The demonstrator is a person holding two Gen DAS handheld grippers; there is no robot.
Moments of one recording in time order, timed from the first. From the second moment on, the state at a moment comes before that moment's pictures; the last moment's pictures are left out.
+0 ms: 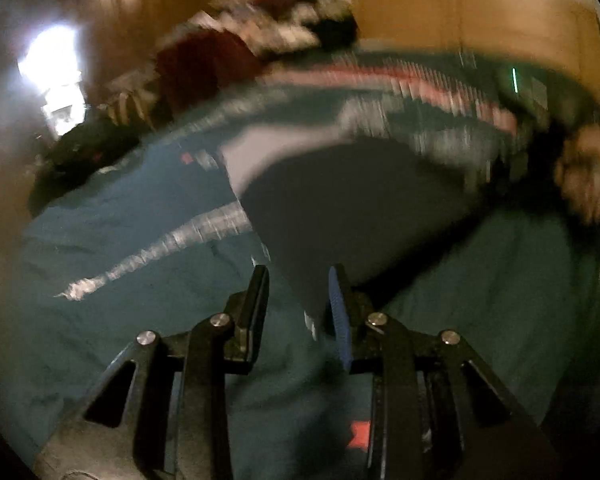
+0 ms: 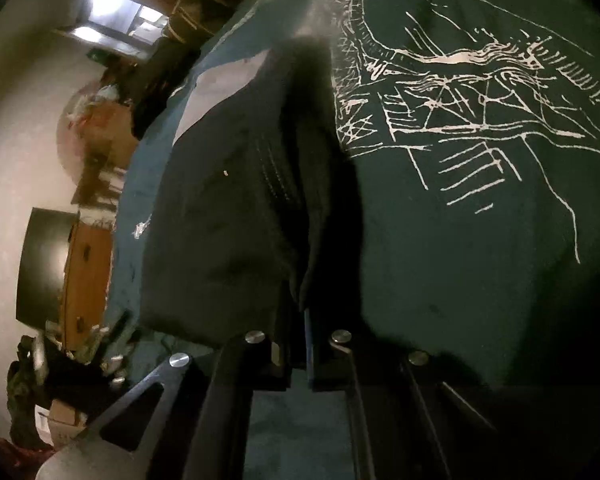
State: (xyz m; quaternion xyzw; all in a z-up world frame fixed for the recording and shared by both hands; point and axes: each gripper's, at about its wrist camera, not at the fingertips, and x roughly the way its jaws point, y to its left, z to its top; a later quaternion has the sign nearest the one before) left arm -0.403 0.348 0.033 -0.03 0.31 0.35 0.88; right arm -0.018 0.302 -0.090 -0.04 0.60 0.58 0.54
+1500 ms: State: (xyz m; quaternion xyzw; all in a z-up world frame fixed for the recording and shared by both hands) left arm -0.318 0.514 0.000 -0.10 0.32 0.38 0.86; right arm -0.045 0.502 -0.019 -0.26 0.42 0.57 0.66
